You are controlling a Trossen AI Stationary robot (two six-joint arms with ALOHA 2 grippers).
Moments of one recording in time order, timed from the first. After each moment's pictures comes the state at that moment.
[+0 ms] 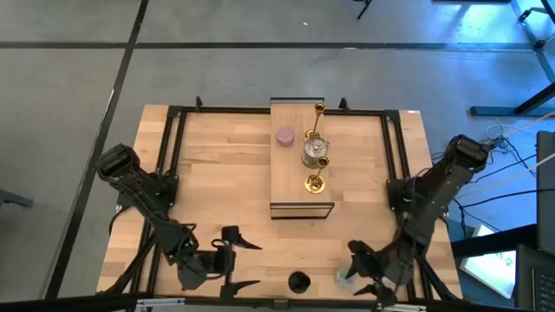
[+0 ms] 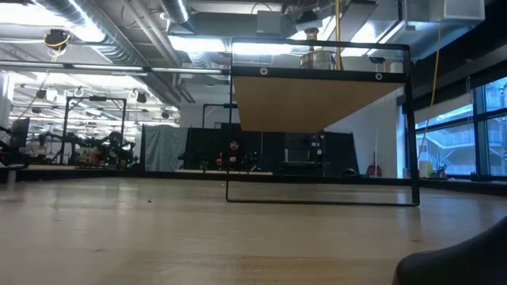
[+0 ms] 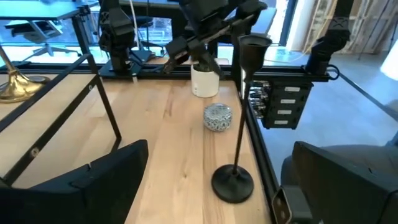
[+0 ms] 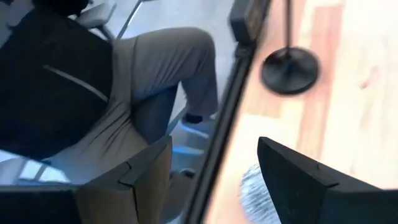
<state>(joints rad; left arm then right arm) -0.85 1.63 1.04 0.23 -0.82 -0.34 1.02 1.42 0.80 -0.05 0.23 0.71</state>
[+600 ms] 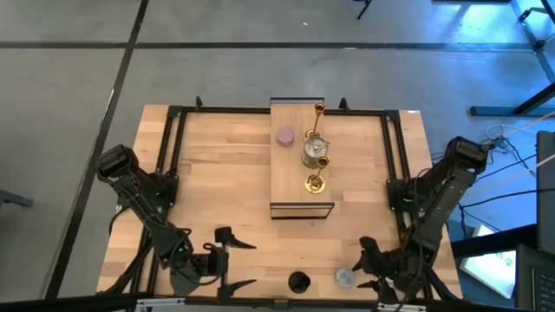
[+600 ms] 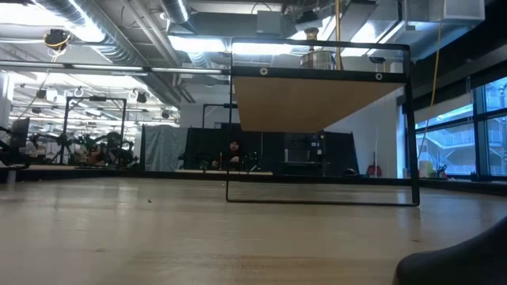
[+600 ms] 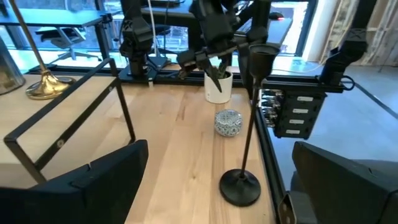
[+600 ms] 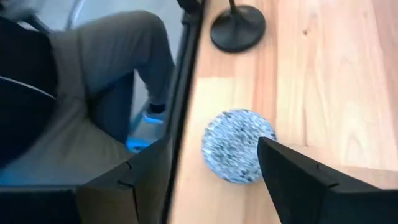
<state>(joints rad) -0.90 1.63 1.04 0.23 -0.95 -0.37 1.13 1.45 0.79 -0.23 0.42 0.93</state>
